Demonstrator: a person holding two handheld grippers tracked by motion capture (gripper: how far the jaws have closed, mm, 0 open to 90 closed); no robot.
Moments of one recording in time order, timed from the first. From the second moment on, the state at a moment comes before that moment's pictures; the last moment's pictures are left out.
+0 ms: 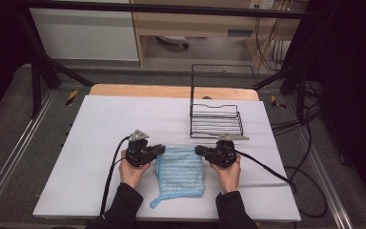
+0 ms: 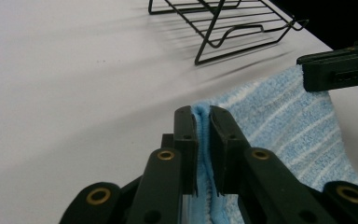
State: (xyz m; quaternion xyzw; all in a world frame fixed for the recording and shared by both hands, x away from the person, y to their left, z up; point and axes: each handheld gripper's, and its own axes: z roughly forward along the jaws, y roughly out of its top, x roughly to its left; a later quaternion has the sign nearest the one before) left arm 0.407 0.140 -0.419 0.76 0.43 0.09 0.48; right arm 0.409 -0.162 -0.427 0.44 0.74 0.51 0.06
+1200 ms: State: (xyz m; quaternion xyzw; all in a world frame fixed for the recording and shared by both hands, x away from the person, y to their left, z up) left arm 0.375 0.140 -0.365 0.72 0.38 0.15 0.56; right arm 0.372 -0.169 -0.370 0.38 0.70 0.58 0.14
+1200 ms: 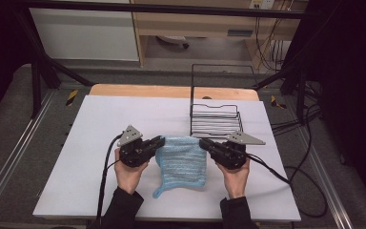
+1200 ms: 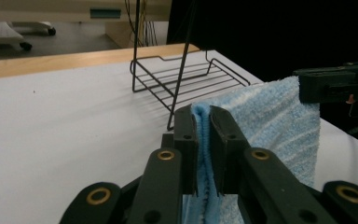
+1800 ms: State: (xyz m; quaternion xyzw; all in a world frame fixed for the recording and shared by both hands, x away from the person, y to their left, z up) left arm 0.369 0.138 -0.330 0.69 0.36 0.19 0.59; right arm 0.357 -0.169 -0.332 0.35 0.68 0.61 0.20
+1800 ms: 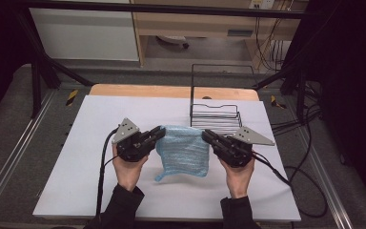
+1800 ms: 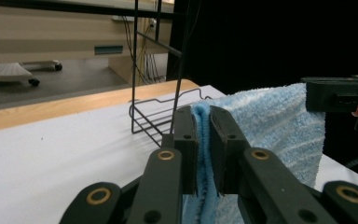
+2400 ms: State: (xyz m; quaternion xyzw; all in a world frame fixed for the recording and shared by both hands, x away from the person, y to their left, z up) left arm 0.369 0.131 -0.292 0.67 0.33 0.21 0.63; right arm 0.352 -0.174 -0.297 0.34 0.65 0.63 0.24
